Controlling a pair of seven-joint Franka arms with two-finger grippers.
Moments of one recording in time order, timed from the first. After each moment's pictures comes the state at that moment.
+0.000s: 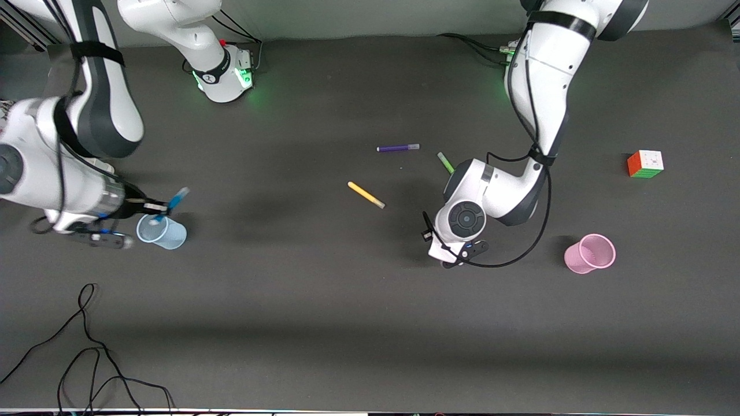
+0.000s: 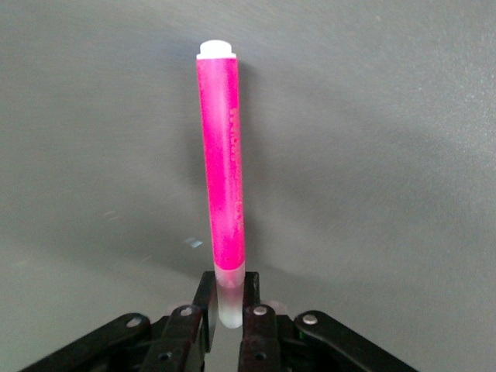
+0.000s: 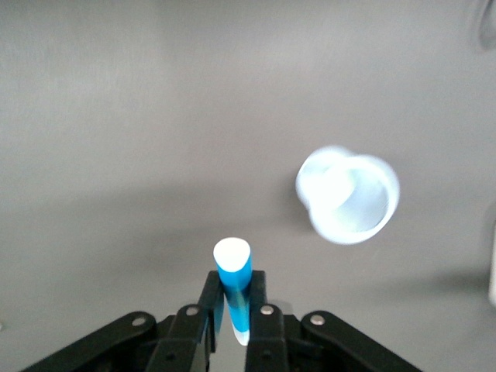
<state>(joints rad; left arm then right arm) -0.48 0.69 -0.04 -1.61 -0.12 2.06 -0.90 0.28 0.13 -0.28 -1.88 0.00 1.93 0.13</state>
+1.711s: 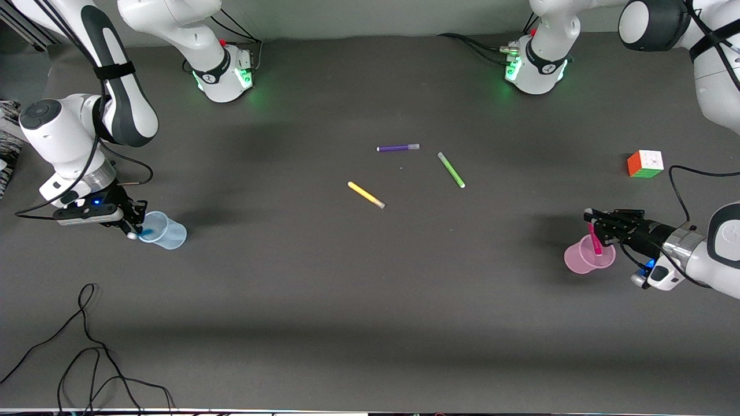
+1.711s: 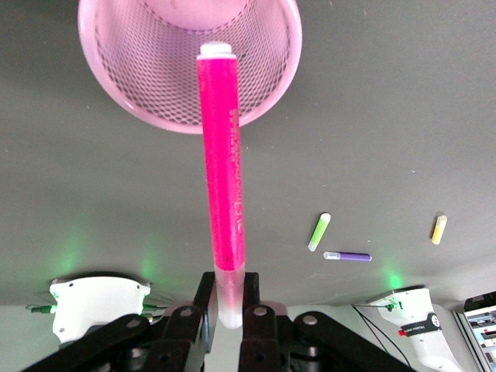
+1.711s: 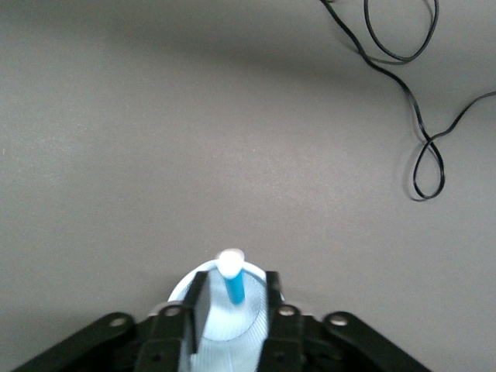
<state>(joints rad) 0.22 0.78 -0.03 -1.22 -0.34 1.23 -0.28 0.29 0.05 -0.46 -2.44 -0.02 2.85 -0.30</state>
